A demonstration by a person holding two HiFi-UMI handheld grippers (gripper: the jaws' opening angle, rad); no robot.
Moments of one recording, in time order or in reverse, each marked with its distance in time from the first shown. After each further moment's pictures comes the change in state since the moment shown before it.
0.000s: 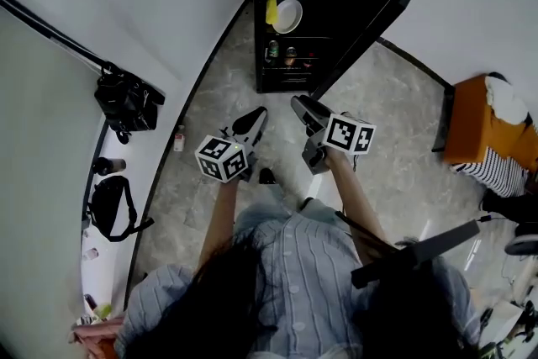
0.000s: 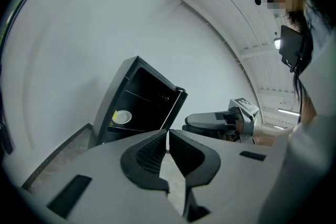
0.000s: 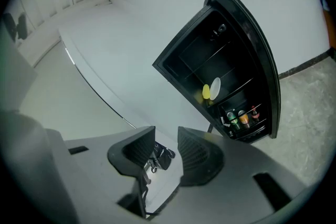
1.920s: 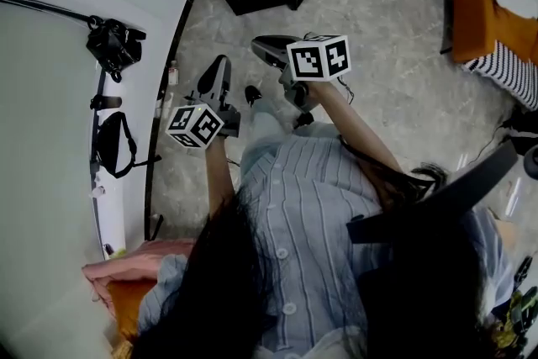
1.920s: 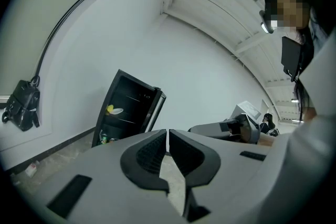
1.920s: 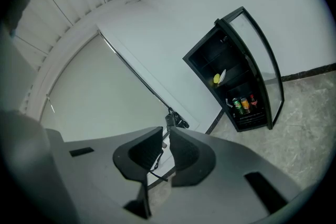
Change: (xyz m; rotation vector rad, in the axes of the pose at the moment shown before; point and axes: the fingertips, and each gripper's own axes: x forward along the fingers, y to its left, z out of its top) left arm -0.099 -0.268 -0.131 0.068 -0.133 0.177; right arm -0.278 0.018 -0.142 -0.158 0.147 0.232
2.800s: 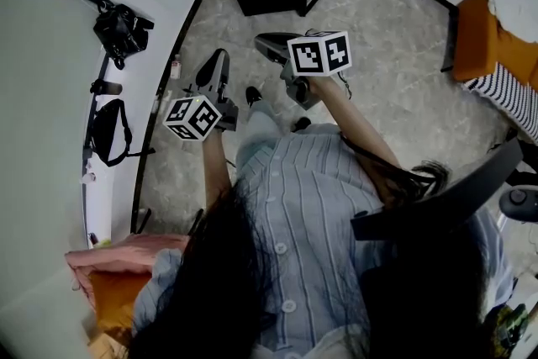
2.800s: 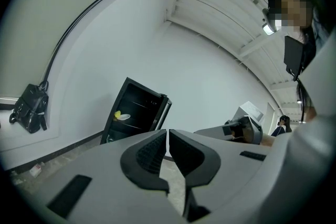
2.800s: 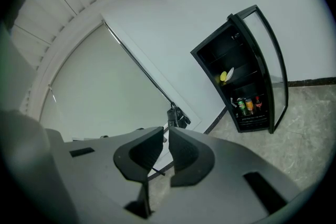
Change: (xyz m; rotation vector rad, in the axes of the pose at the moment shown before) left arm -0.023 0.020 0.014 -0.006 -0.060 0.057; right arm 0.019 0.017 -0.005 -0.072 0.070 -0.001
